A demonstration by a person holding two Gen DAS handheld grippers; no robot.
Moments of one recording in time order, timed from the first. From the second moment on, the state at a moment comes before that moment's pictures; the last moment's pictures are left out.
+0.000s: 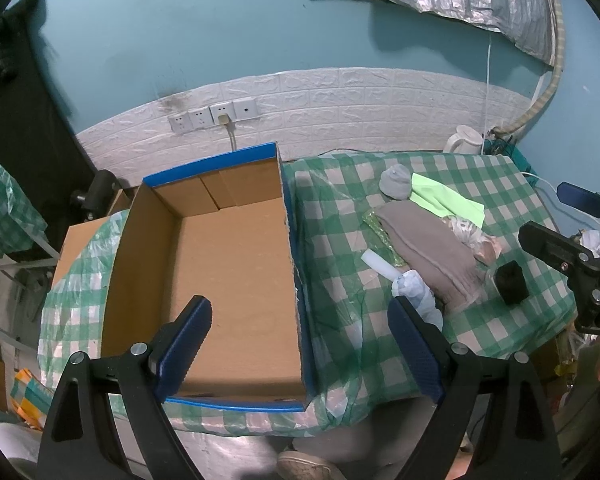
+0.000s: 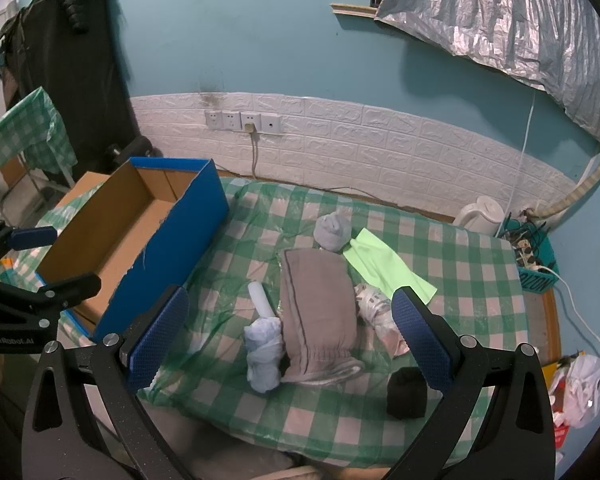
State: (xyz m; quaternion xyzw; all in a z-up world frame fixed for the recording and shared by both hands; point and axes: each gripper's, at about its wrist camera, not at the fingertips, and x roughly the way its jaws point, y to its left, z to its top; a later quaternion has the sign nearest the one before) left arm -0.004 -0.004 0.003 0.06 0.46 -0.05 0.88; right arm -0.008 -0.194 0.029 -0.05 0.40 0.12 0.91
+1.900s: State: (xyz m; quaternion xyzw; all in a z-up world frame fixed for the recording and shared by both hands) left arm -0.016 -0.016 0.001 0.05 0.47 -0.05 0.88; right arm -0.007 -0.201 0.027 -0.05 0.40 0.12 0.91
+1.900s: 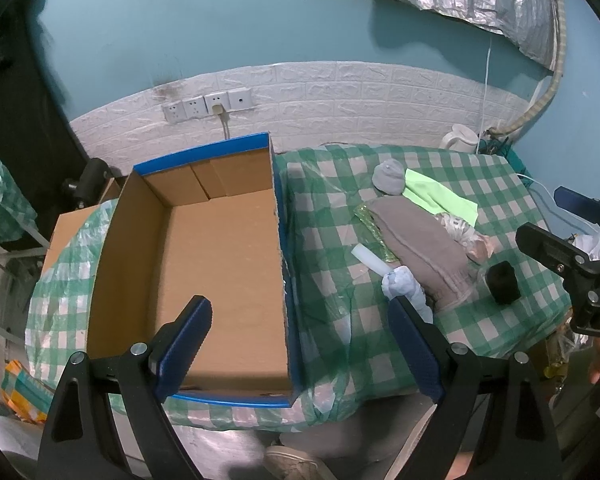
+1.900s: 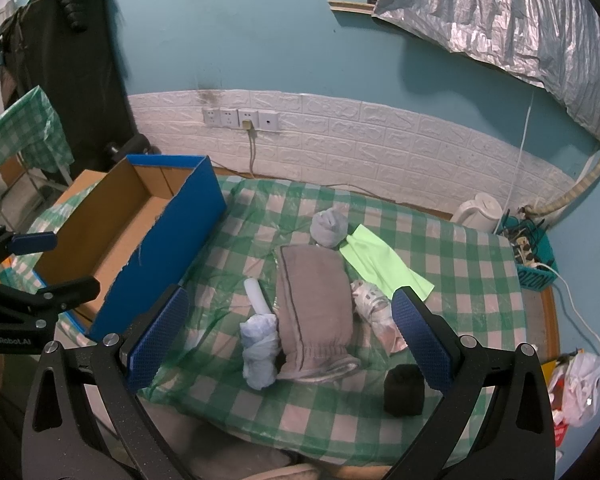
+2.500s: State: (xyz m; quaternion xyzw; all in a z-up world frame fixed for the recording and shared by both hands) left arm 0.005 -0.041 -0.020 0.06 0.51 -0.08 0.86; right arm 0.000 -0.254 0.007 -0.03 0.43 0.07 0.90
